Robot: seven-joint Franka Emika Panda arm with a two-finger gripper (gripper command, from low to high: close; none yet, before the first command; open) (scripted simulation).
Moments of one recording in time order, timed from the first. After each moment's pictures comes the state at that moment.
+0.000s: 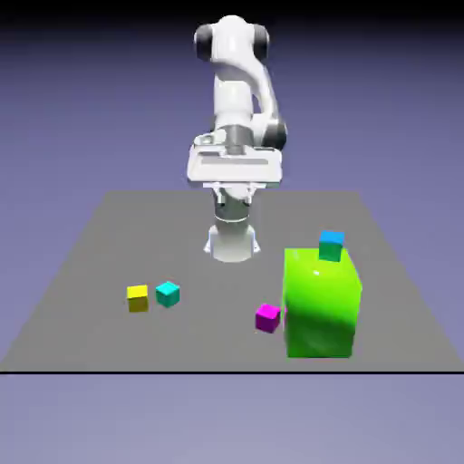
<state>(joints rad) 0.03 -0.53 -0.04 -2.81 -0.05 3.00 0.71</state>
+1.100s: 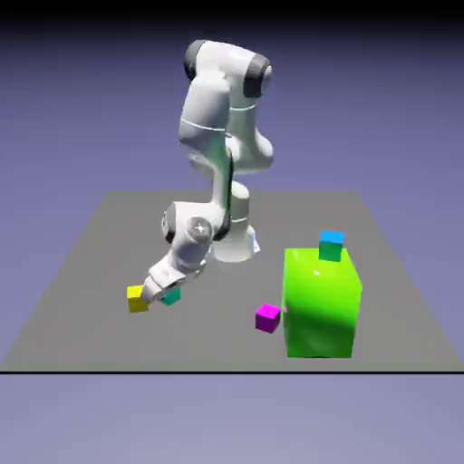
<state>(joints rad) 0.25 0.22 -0.64 -2.74 -0.75 2.62 0.27</state>
